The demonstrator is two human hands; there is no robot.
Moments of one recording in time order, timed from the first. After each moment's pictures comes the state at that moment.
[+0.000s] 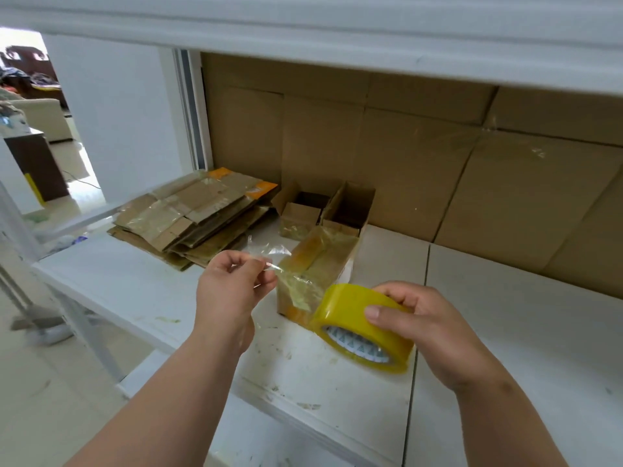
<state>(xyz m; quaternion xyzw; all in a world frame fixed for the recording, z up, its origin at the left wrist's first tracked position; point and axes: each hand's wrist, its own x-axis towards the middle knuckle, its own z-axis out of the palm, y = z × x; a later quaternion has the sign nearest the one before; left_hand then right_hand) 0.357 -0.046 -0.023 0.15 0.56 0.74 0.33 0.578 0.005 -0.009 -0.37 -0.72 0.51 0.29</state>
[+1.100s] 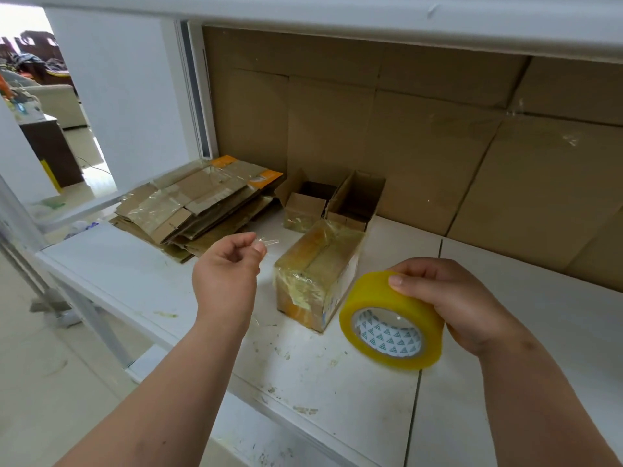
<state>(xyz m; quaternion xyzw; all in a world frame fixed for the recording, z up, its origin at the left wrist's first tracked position) 0.348 -0.022 -0.041 0.22 0.65 0.71 0.17 0.587 0.063 -0.002 -0.41 -0.72 0.50 0.26</state>
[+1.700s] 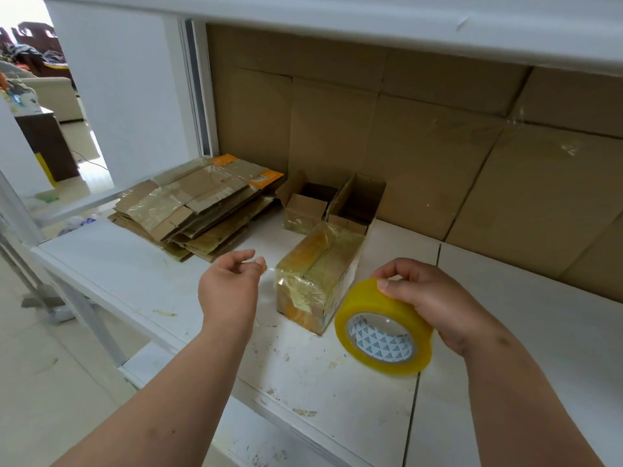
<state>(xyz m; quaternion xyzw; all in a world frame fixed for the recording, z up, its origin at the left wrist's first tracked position) 0.345 -0.019 -0.062 0.17 0.68 0.68 0.22 0.572 0.064 -0.005 -0.48 -0.74 0.43 0.19</state>
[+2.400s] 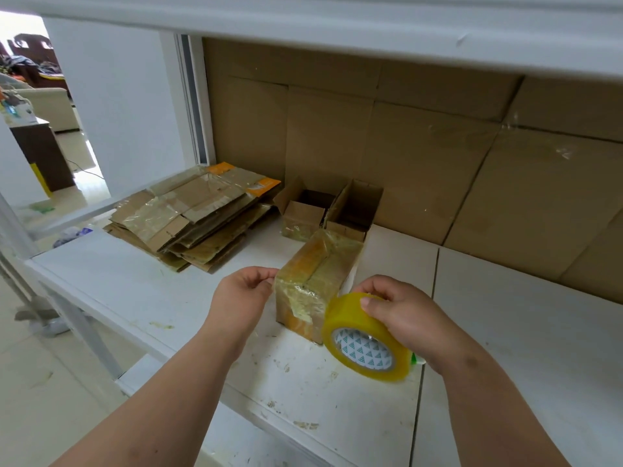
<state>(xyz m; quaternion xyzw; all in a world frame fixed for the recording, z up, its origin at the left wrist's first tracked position) 0.340 -0.019 -0.057 0.31 0.71 0.56 0.30 0.548 0.044 -0.008 -0.50 -0.76 0.39 0.13</state>
